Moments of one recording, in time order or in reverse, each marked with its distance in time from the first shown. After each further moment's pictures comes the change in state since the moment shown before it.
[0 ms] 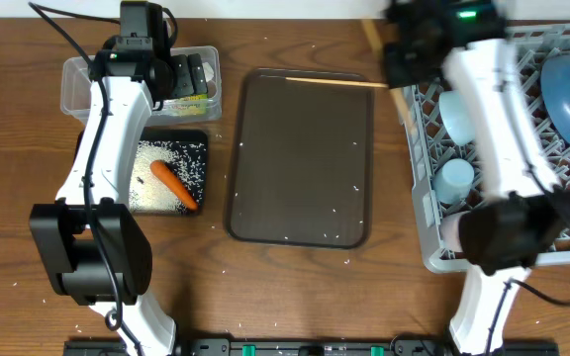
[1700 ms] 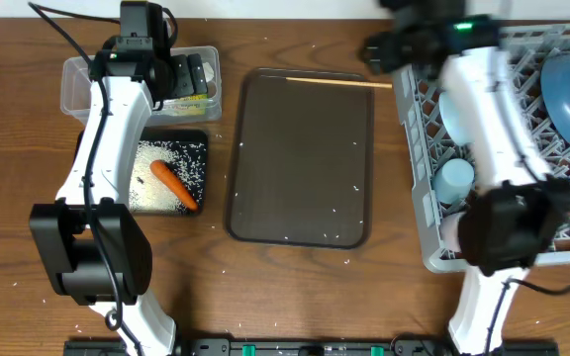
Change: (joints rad) left arm 0.000 0.000 0.000 0.000 0.000 0.000; right arm 0.062 0.031 -0.183 0.496 -0.021 -0.148
